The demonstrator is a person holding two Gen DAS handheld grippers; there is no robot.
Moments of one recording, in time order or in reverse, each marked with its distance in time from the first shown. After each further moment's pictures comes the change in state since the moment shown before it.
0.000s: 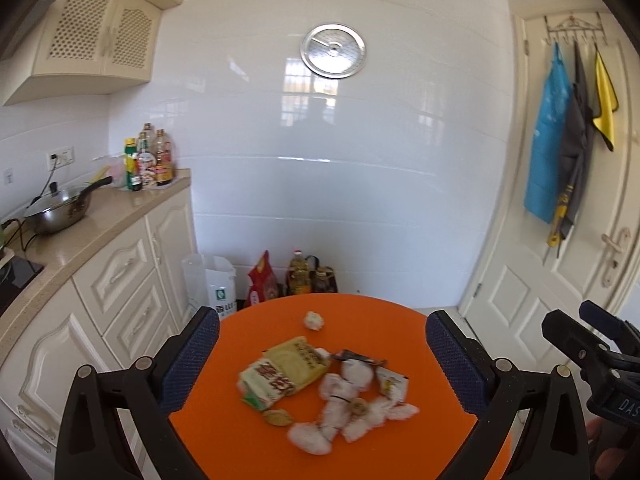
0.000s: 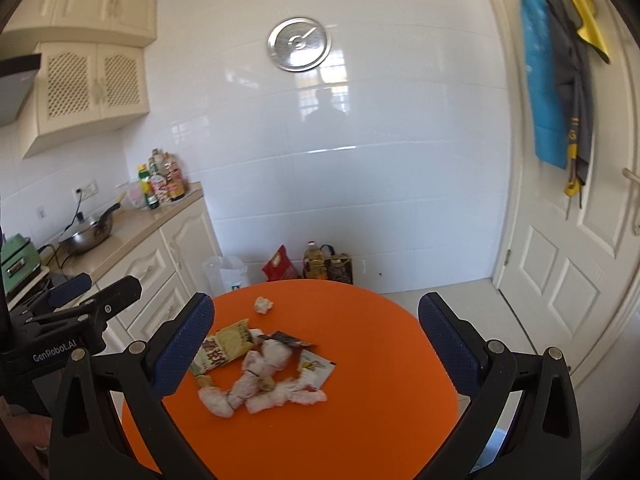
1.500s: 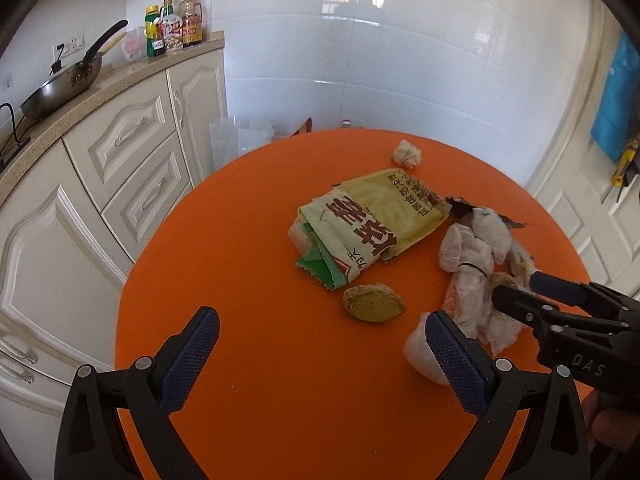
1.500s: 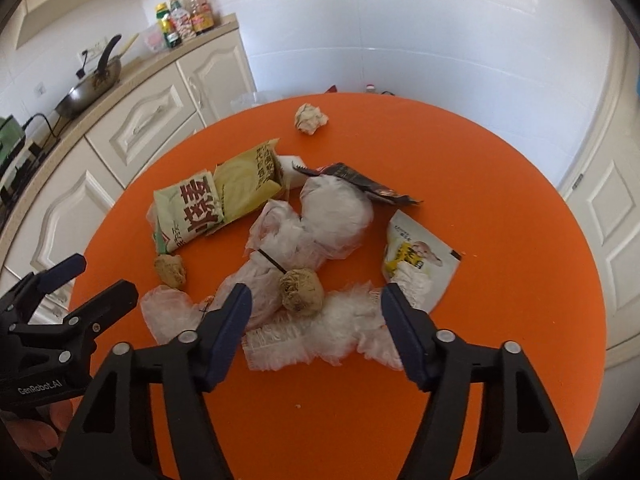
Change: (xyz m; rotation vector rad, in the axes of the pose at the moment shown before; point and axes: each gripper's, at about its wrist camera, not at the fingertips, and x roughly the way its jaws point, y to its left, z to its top) left arm 0.247 0.049 -0.058 -0.080 0.427 0.094; right arm 0.216 0.051 -0.141 -0.138 0.554 0.143
